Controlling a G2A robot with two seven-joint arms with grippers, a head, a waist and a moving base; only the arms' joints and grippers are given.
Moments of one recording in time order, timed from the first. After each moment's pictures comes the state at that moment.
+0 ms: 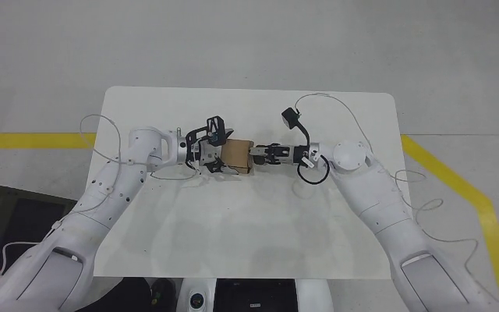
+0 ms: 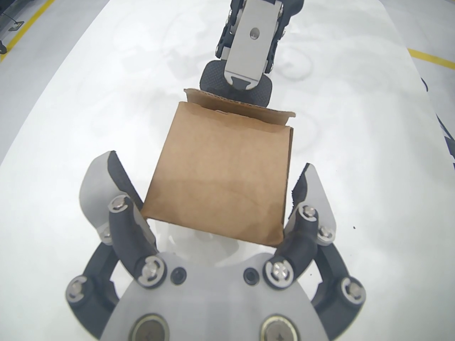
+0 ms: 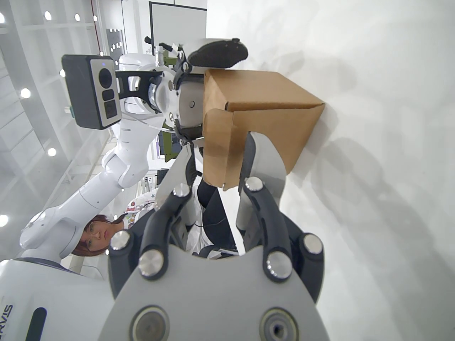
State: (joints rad) left arm 0.67 -1.04 -0.81 -1.13 1.26 -1.01 0.05; right arm -0.71 -1.31 0.93 -0.96 0.24 -0.32 1.04
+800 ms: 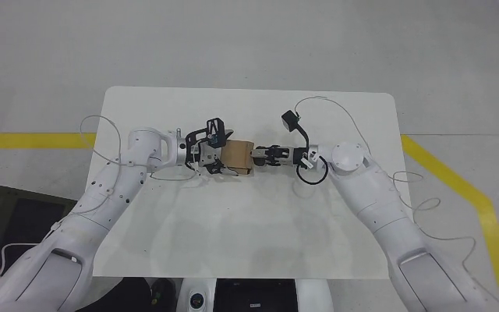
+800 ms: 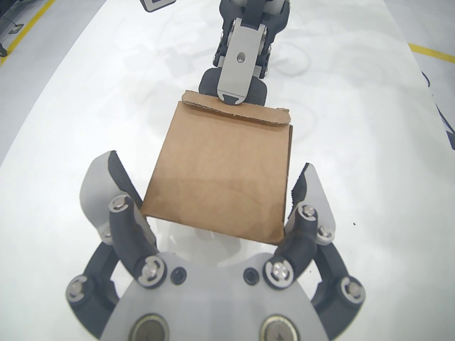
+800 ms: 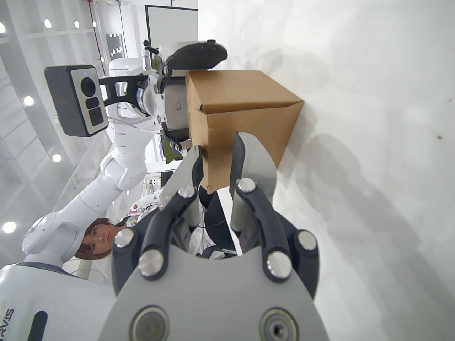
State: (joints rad) left arm 0.68 -1.03 -0.81 -1.14 1.29 -1.01 0.07; right arm -0.69 -1.32 0.92 -0.90 0.26 -0.33 1.04
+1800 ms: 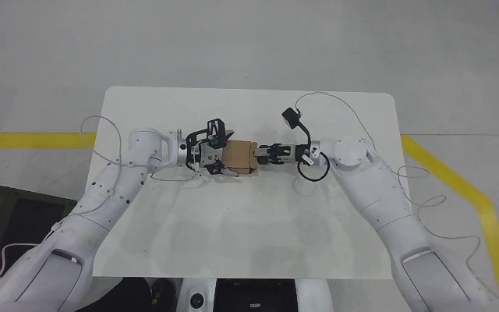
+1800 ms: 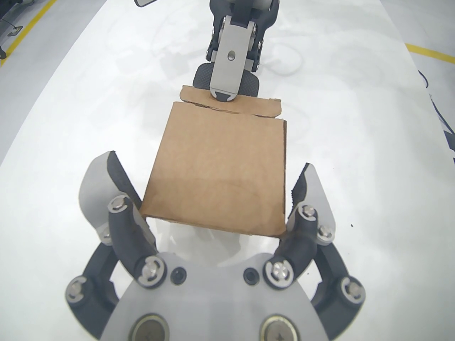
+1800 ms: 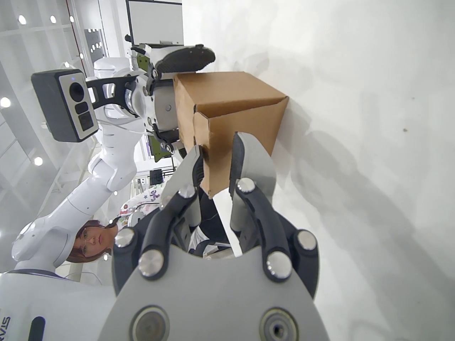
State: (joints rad) left arm 0.68 -1.03 -0.81 -1.15 1.29 -1.01 0.07; right arm -0.68 -1.31 0.93 -0.94 0.18 -0.26 1.07
